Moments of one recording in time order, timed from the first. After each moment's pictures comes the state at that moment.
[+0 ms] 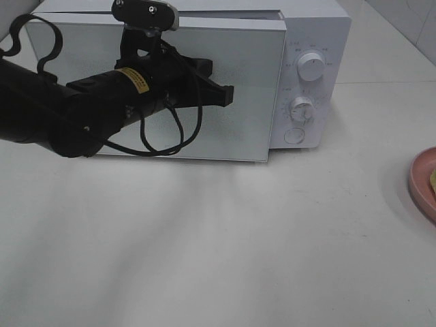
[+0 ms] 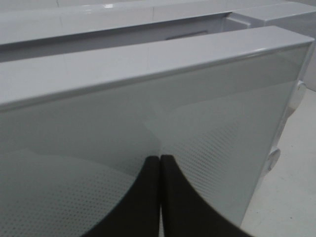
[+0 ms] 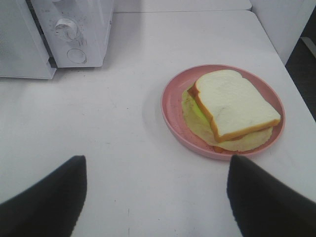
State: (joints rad) left arm -0.69 1.91 -1.00 -0.10 -0.63 0.02; right arm 0.12 0.00 -0.51 -0.16 1.05 0.16
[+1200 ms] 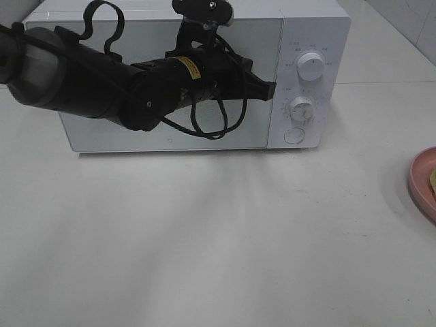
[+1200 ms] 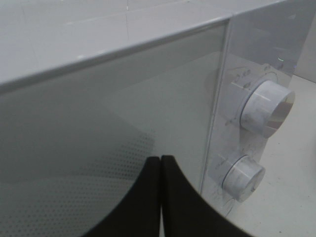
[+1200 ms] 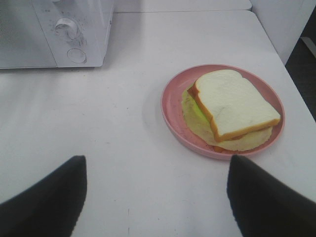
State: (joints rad) left arm -0.71 2.07 -1.27 -0.10 -0.45 0.05; right arm 0.12 0.00 -0.51 -0.16 1.05 0.16
